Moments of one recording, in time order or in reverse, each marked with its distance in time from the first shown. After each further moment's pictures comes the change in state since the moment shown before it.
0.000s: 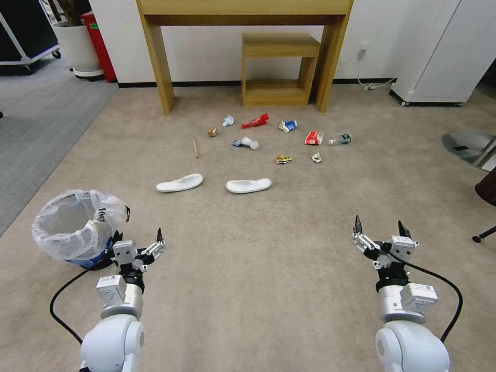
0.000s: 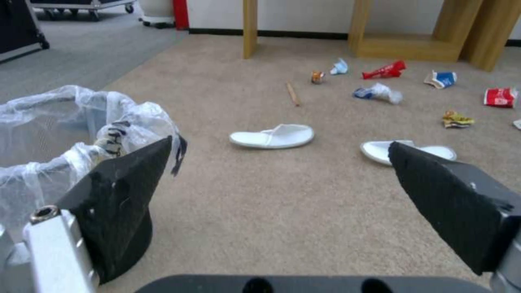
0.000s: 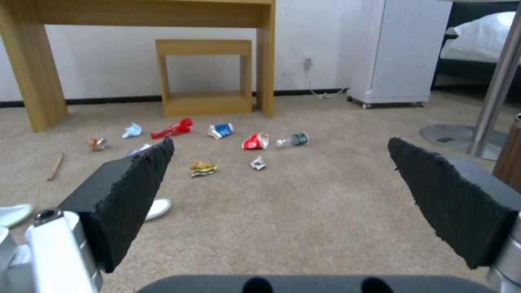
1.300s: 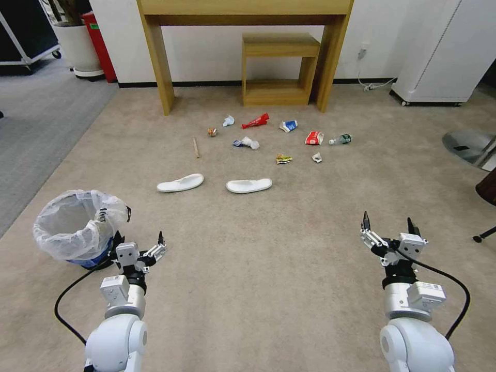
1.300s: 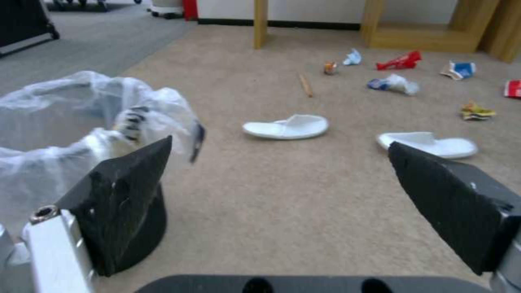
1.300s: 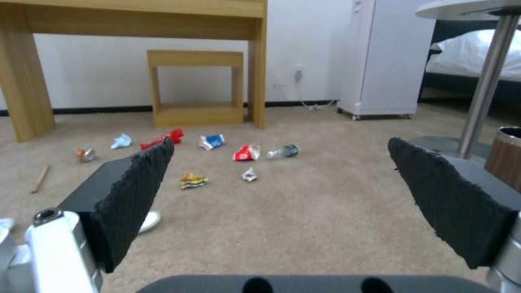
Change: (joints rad) left arm -0.006 -0.006 -0.014 0.030 0.003 0.001 -0.008; right arm 0.015 -0.033 0.012 -0.016 0.011 0.031 0.034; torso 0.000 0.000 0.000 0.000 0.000
